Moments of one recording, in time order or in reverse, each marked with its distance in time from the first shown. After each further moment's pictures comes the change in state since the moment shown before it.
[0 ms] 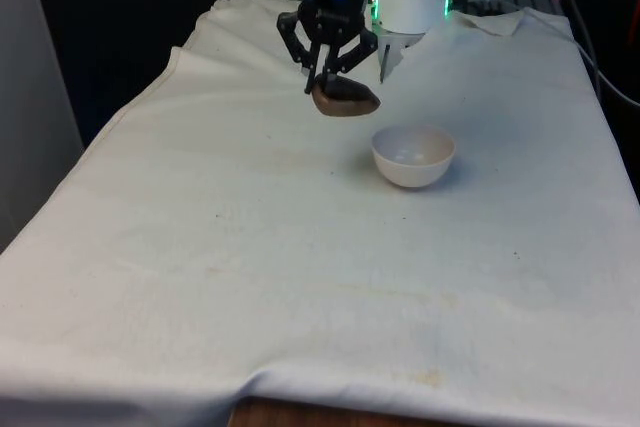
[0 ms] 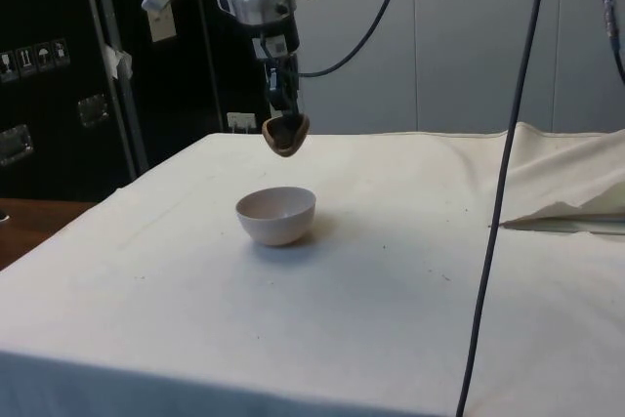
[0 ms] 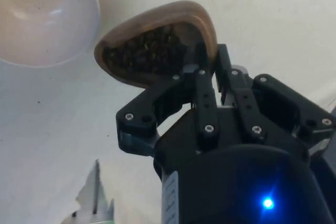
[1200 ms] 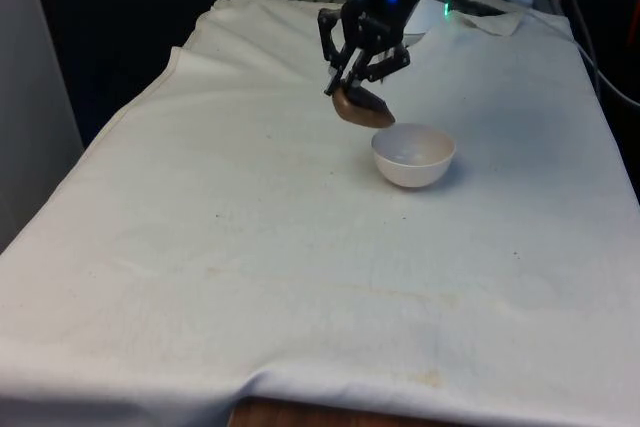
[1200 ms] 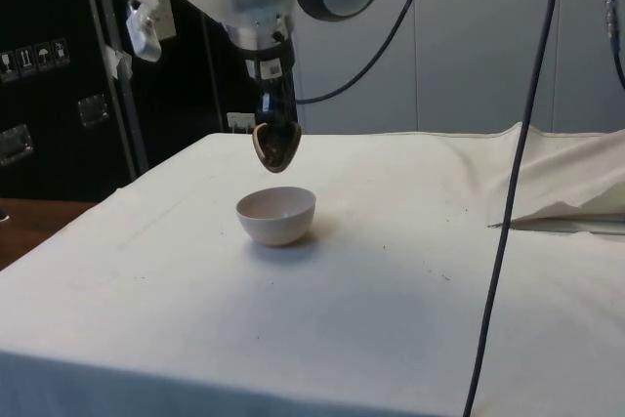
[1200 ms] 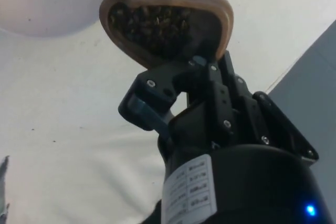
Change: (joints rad) arm 0.002 -0.025 0.116 -0.078 -0.421 0.042 0.480
